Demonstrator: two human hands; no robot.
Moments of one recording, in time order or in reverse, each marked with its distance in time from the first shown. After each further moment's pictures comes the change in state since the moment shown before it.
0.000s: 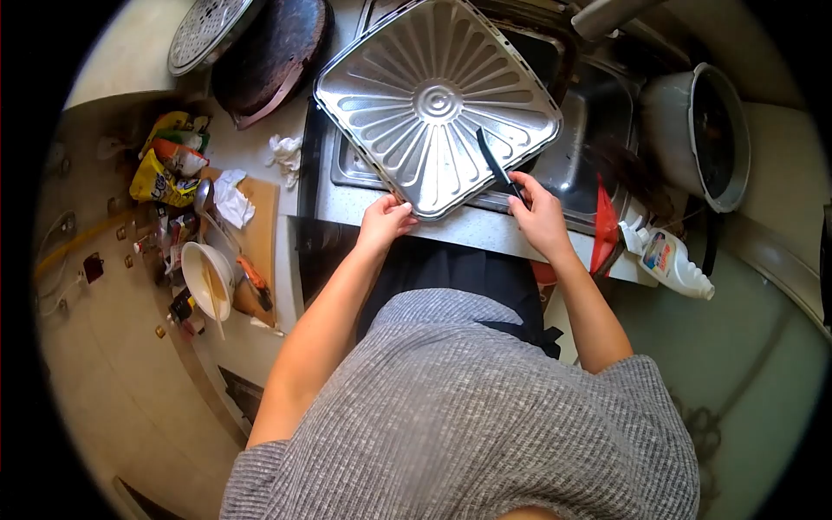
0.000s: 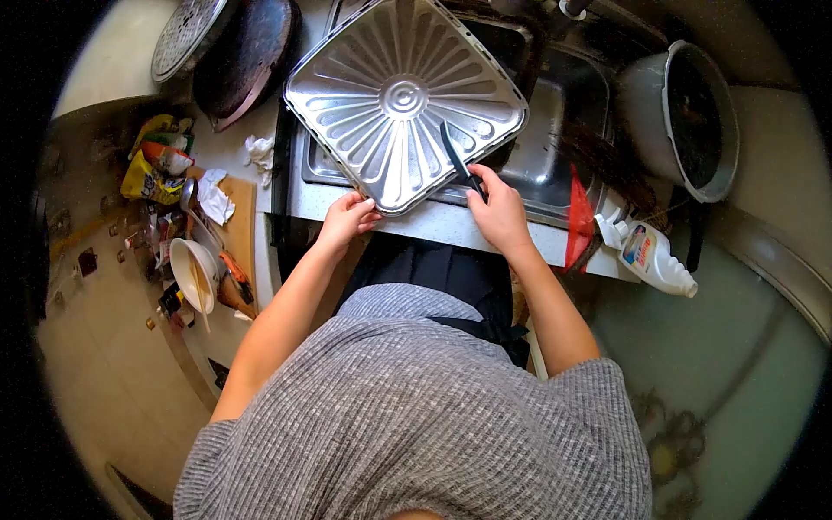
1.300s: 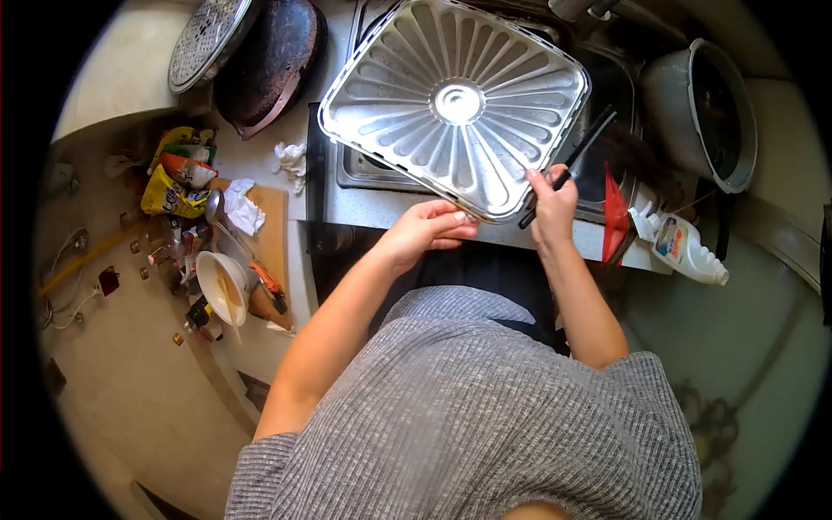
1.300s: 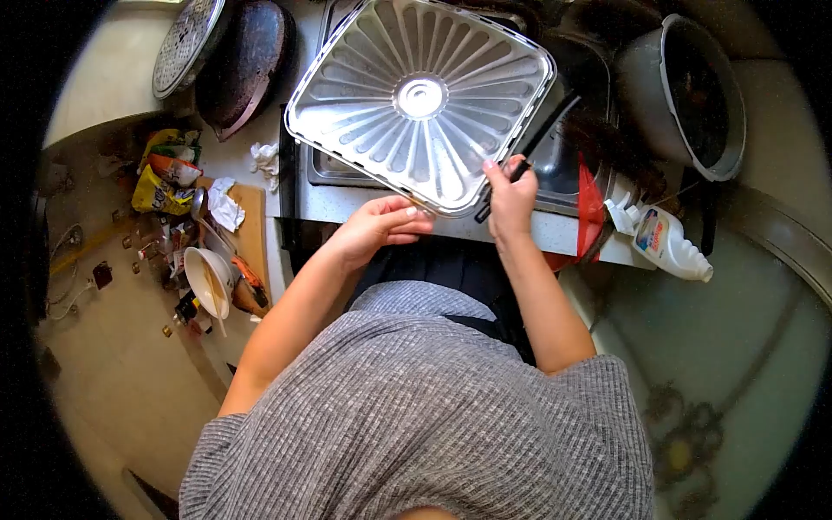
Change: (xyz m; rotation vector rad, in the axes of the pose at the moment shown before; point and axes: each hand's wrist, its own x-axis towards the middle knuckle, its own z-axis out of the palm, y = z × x) left_hand -0.058 0.066 0.033 0.023 -0.493 -0.114; right_hand 0.006 -0.003 0.031 0.963 0.460 0.049
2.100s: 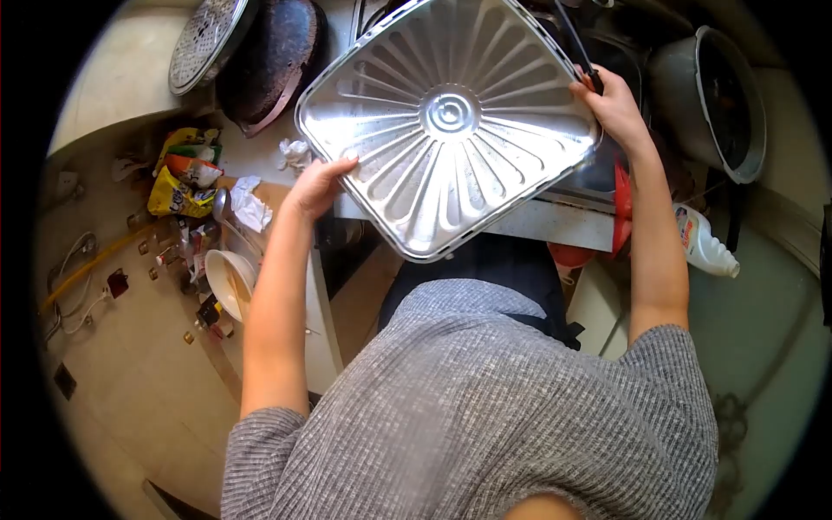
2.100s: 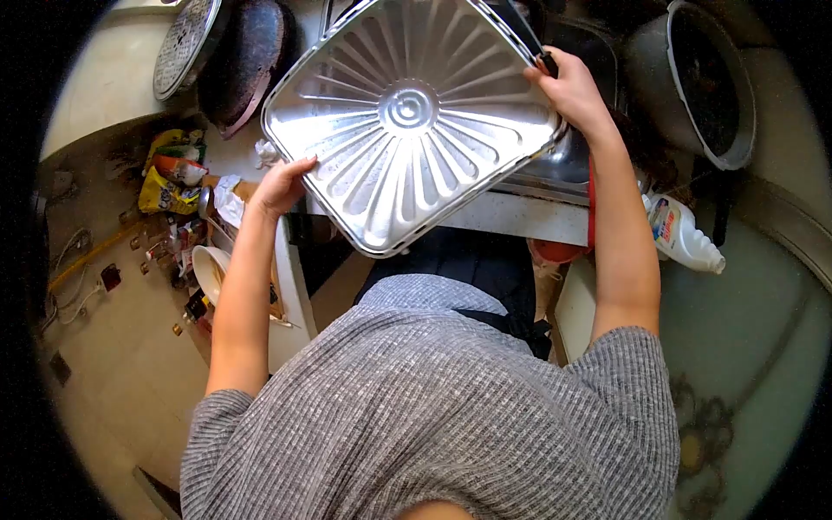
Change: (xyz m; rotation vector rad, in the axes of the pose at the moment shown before) left_hand -0.018 0.045 -0.143 -0.059 0.273 0.213; right_hand 0.135 -0.111 0.000 -0.956 -0.554 -0.409
